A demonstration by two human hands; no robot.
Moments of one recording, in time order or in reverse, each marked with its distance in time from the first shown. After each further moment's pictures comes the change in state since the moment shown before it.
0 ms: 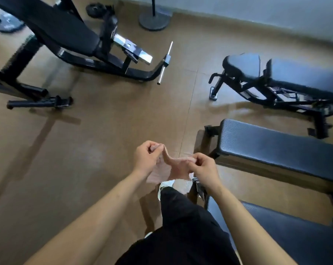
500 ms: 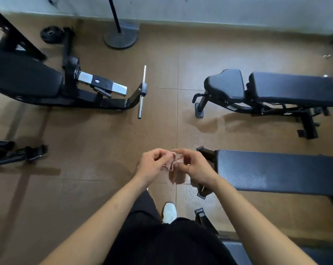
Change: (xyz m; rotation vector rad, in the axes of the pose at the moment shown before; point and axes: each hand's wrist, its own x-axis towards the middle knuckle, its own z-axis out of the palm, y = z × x) left_hand 0.277 0.162 0.073 -0.070 -0.429 -0.019; right_hand 0.280 -0.166 -0.057 -0.029 -0.207 -0.104
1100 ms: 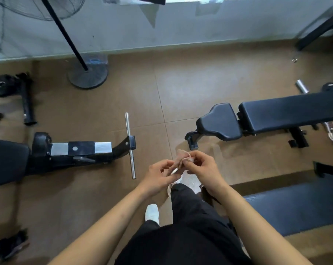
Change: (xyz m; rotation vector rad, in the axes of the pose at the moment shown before) left_hand 0.357 0.170 -0.067 0.332 -0.473 0.102; right_hand 0.309 -0.127 -0.136 0.314 0.475 0.129
